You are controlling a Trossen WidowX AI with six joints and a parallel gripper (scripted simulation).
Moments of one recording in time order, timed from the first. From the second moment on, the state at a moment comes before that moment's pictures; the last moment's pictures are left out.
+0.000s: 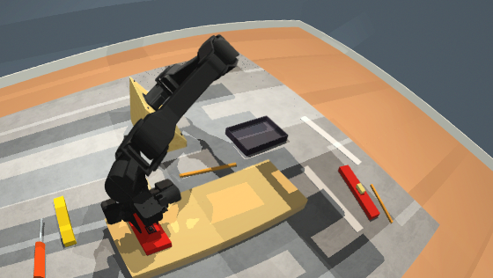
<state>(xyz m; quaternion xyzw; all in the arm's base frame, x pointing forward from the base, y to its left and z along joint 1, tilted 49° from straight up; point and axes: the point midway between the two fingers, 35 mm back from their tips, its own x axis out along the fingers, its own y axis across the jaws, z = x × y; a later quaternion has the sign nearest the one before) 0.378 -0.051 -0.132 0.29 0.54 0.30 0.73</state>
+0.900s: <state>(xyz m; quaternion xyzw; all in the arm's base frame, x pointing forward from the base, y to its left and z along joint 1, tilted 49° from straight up) 0.381 -0.072 -0.154 0.29 0.55 0.30 0.73</state>
